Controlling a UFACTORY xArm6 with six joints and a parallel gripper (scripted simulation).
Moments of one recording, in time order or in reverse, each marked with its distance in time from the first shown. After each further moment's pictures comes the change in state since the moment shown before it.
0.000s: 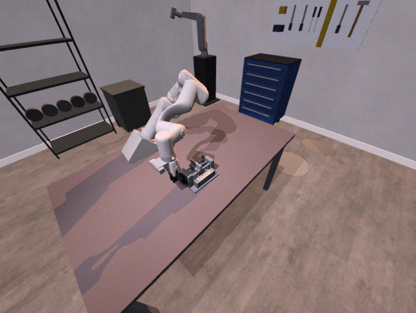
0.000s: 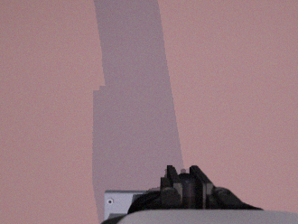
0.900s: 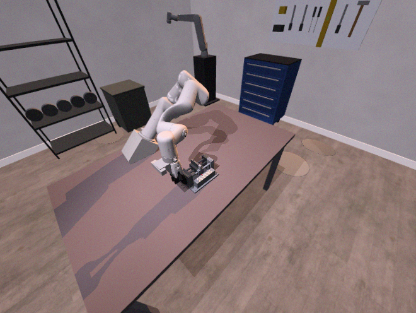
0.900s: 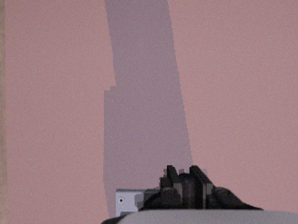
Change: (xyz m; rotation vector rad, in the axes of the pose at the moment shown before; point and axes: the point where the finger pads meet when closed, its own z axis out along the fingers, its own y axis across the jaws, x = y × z) arm 0.000 -0.016 -0.004 0.002 0.001 -0.001
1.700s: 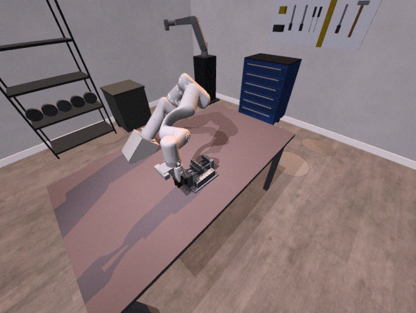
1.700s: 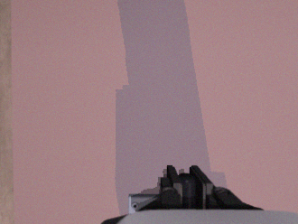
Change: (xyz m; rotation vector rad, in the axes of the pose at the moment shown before) arm 0.000 -0.022 0.013 0.002 0.001 -0.001
